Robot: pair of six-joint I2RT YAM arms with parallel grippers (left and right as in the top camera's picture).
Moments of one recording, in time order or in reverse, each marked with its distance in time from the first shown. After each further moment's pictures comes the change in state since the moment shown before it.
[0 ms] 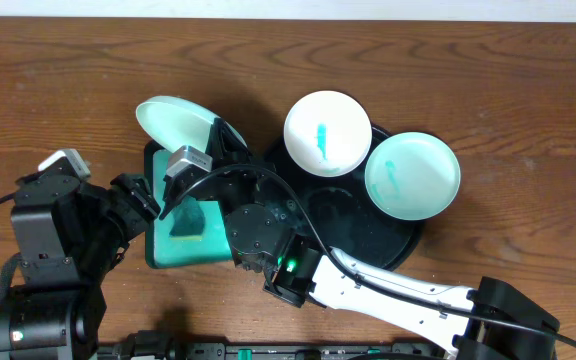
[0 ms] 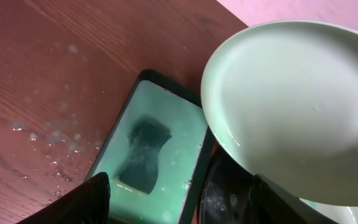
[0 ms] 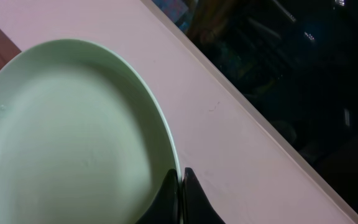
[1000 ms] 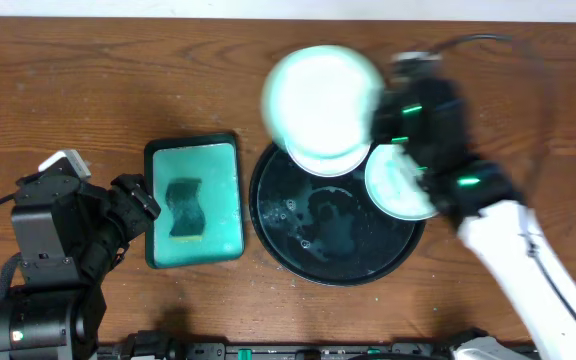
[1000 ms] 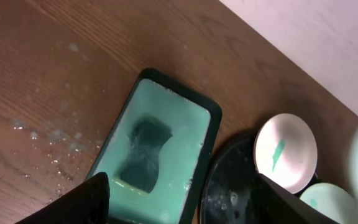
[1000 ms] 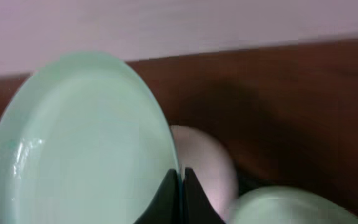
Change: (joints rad) left arm 0.000 0.000 0.000 -0.006 0.000 0.000; right arm -0.906 -0.373 0.010 -1.071 -0.799 1.188
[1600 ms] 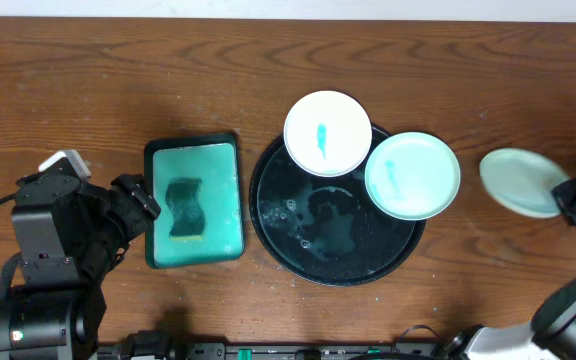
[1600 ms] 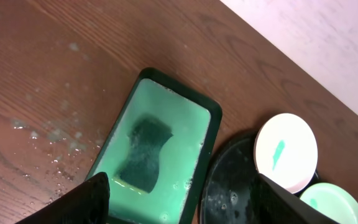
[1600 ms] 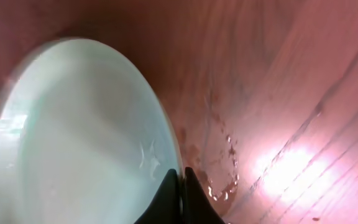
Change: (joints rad) left arm 0.000 0.001 0.000 0.000 0.000 0.000; right arm -0.940 0.385 -0.003 -0.342 -0.040 0.098
